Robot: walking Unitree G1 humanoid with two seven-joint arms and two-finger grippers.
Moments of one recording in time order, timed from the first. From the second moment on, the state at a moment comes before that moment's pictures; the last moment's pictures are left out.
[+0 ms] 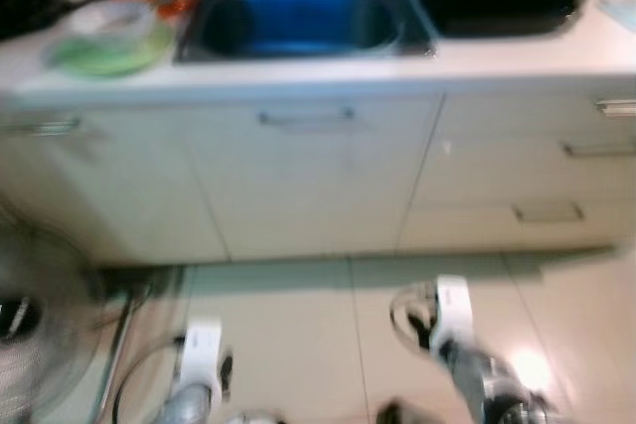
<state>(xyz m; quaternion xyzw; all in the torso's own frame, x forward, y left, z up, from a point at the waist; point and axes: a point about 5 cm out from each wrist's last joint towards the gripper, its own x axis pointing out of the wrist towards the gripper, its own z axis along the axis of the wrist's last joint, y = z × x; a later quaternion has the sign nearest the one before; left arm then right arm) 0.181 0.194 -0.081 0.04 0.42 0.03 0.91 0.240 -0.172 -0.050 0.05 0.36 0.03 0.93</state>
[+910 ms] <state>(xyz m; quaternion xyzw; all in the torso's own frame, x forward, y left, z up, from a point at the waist) 0.288 0.194 0.012 0.07 0.13 0.04 0.99 0.322 -0.163 0.036 0.02 0.12 0.05 0.99</state>
